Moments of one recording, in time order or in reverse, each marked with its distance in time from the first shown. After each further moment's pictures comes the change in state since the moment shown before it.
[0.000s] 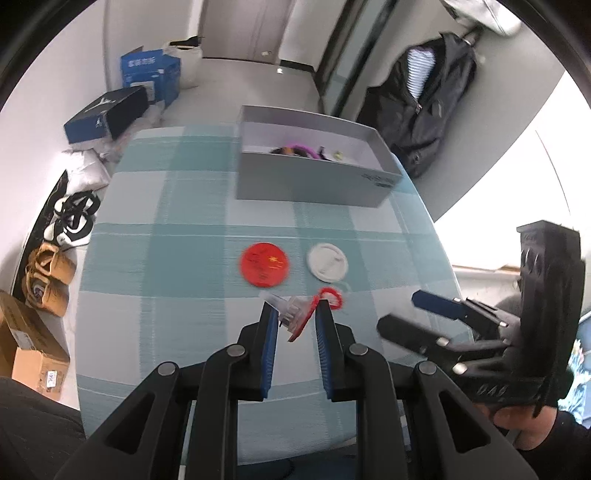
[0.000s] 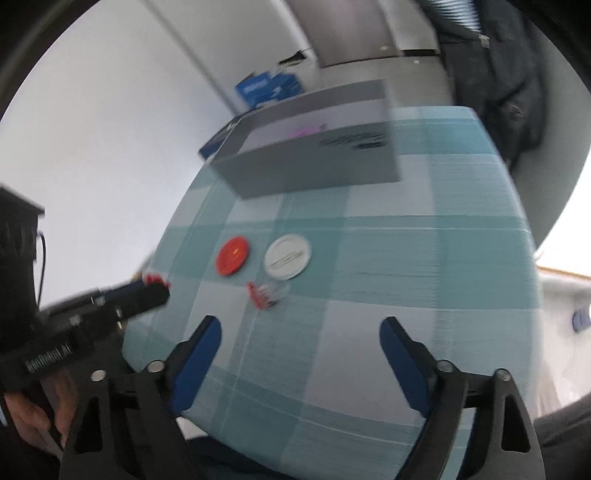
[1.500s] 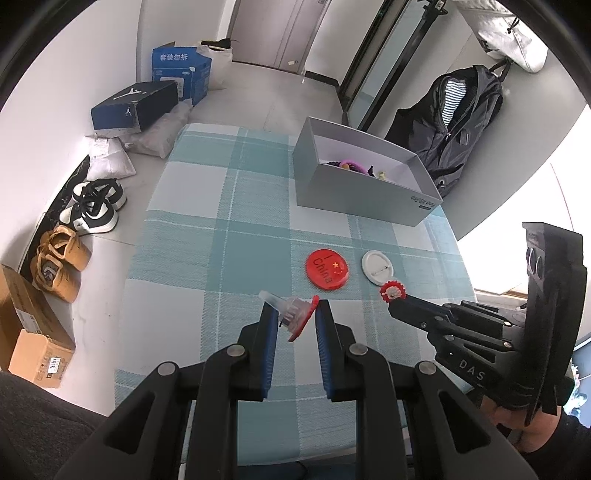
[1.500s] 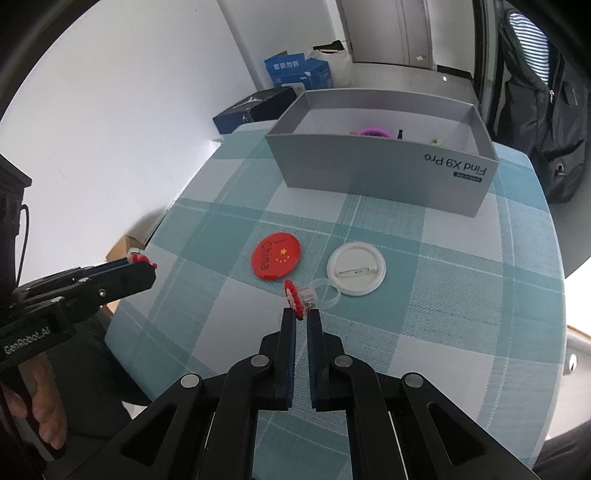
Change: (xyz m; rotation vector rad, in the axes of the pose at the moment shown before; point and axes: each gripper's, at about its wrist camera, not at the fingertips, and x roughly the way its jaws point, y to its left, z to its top) left arm -0.013 0.050 -0.006 -0.063 -0.044 0.012; right arm 0.016 0.049 0.011 -0.139 0.023 -0.063
